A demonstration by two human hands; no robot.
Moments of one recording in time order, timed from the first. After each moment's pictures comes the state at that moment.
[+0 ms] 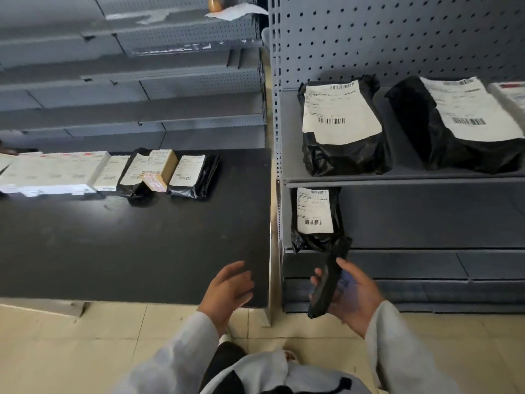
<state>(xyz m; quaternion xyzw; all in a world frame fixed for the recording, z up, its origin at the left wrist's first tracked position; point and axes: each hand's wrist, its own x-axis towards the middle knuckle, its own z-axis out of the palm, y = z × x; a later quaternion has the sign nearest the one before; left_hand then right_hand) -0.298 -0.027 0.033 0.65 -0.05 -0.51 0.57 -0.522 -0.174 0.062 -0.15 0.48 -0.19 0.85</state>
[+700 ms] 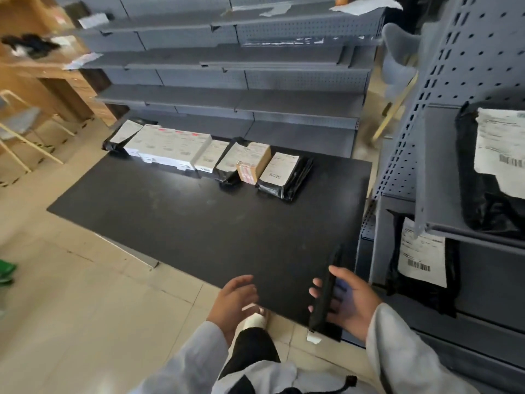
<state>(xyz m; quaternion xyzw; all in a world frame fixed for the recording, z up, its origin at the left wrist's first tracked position) -0.206 0.057 0.043 0.70 0.10 -0.40 0.59 -0.347 -0.143 0.075 -0.23 0.47 -0.01 0.86</state>
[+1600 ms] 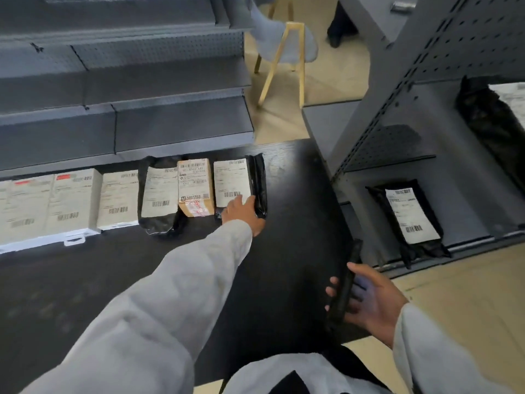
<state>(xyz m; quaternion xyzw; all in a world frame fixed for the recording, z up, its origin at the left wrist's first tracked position) 0.067 -0.181 -0.009 0.81 -0.50 -0.30 0.03 -0.211 -0.106 0.085 -0.09 0.64 -0.21 0.73</state>
